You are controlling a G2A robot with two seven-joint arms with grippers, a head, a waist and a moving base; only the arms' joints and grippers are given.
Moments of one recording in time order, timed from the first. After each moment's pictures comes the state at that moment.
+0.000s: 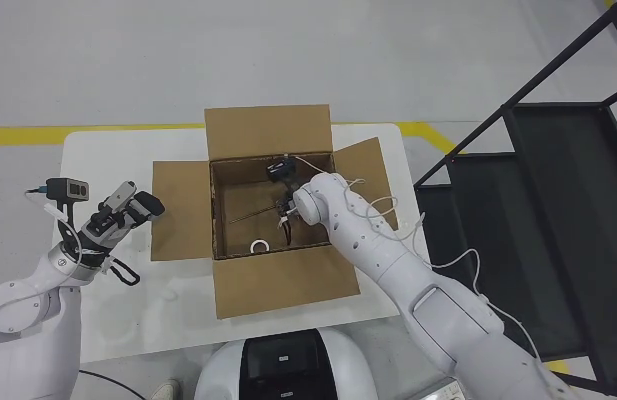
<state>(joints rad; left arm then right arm) 1.46 -1.14 -1.74 -1.65 -0.44 -0.33 -0.94 -0.70 -1.57 0.83 -0.86 -1.11 0.11 0.95</state>
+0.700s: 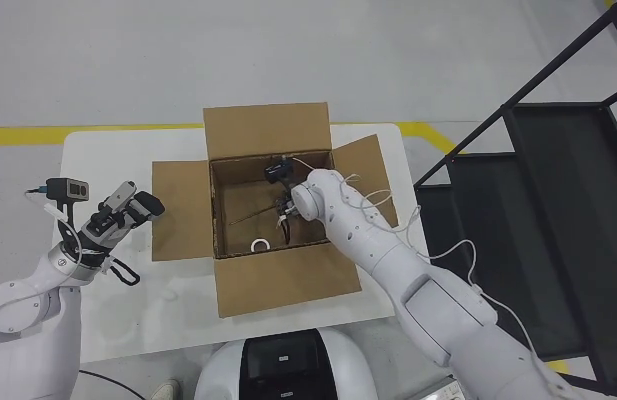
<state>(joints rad) 1.46 -1.14 -1.74 -1.65 -0.44 -0.33 -0.94 -0.63 -1.62 0.80 -0.70 -1.04 0.05 0.93</state>
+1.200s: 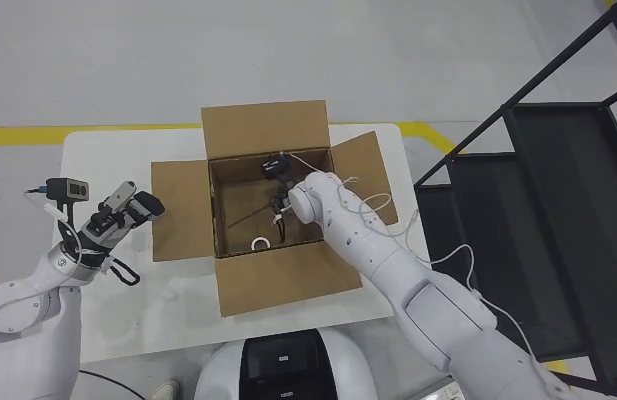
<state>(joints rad) 1.46 -1.14 -1.74 -1.65 -0.44 -0.33 -0.94 -0.69 -1.61 0.83 -0.82 -1.10 0.12 0.88</state>
